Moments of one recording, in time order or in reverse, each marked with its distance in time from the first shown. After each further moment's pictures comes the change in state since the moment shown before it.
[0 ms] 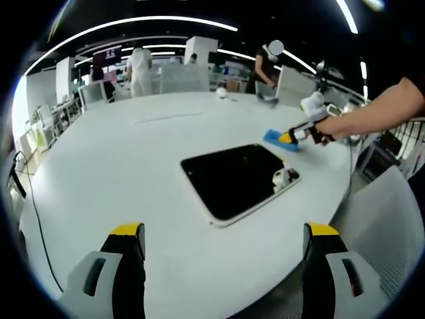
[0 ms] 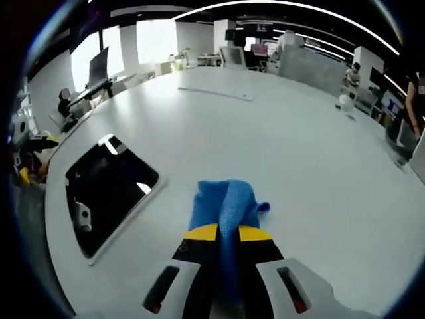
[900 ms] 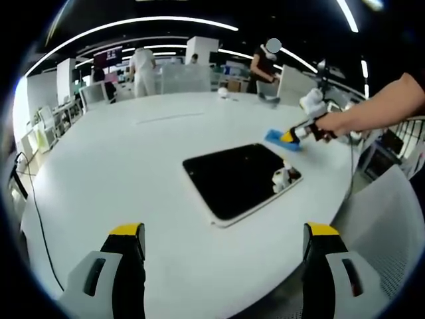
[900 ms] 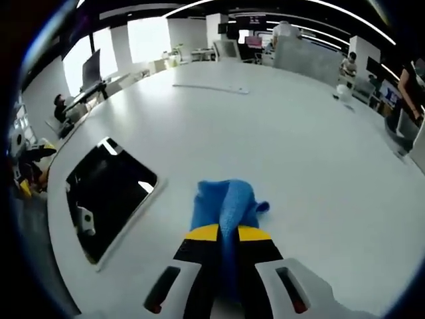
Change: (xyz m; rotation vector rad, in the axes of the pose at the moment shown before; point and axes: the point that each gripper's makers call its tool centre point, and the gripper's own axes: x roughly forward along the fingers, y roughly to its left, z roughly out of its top) left arm -0.001 0.001 0.000 0.006 0.000 0.013; right arm 0.000 0.000 0.000 0.037 0.056 0.000
